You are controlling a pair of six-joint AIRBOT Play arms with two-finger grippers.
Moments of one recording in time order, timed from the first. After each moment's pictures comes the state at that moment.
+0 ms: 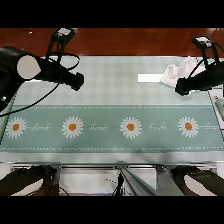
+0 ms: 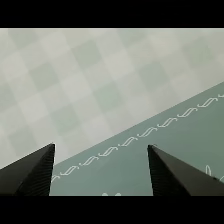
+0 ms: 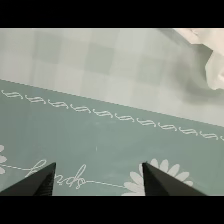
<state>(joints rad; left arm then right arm) -0.42 -1.18 1.30 1.58 -1.10 -1.50 0.09 -1.11 1.29 -1.58 1.39 1.49</state>
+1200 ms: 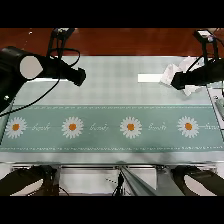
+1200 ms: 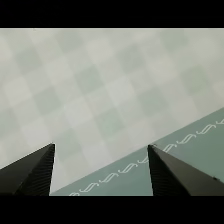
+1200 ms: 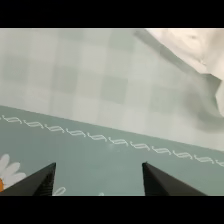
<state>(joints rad) -0.42 -1.20 1.30 1.58 -0.98 -1.51 0.09 -1.11 1.29 -1.50 1.26 1.52</state>
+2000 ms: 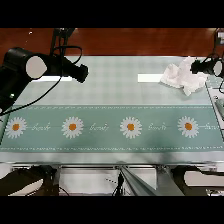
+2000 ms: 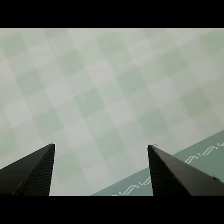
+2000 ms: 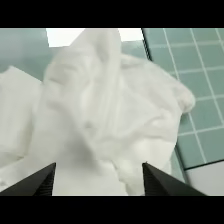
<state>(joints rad) -0.42 -1.22 1.30 1.58 -0.90 -1.51 -0.22 -1.51 1.29 -1.85 0.58 1.76</state>
